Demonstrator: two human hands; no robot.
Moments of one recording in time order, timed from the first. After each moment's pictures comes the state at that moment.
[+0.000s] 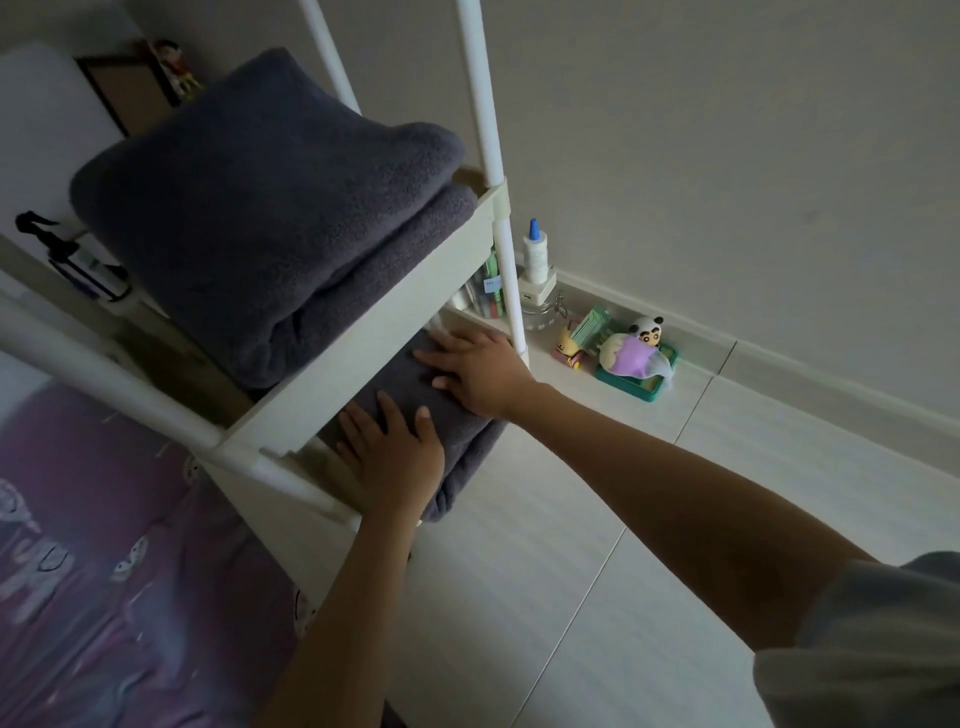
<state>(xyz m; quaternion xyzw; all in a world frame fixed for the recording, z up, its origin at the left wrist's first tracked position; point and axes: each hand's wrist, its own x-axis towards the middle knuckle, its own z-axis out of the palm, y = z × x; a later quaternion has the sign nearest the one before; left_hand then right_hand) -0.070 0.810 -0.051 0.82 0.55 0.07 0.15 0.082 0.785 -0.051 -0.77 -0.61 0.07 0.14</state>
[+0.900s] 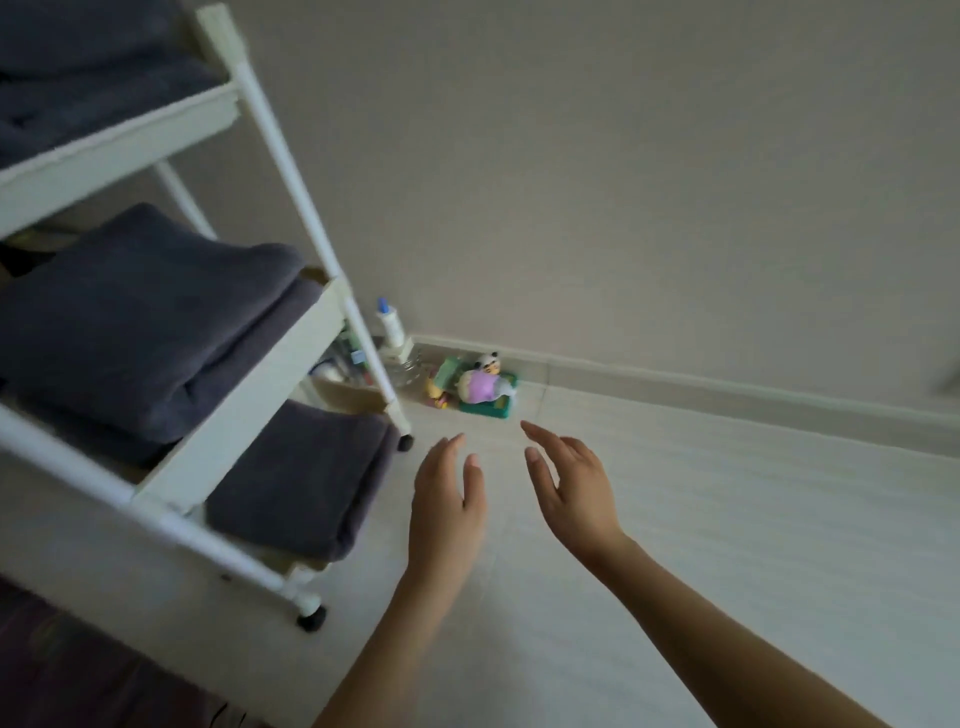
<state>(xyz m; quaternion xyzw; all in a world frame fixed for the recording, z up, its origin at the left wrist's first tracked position) -0.063 0.650 -0.003 0.88 0.20 0.14 0.39 0.003 0.522 -0.032 -0.87 -0.23 -0.07 0.43</state>
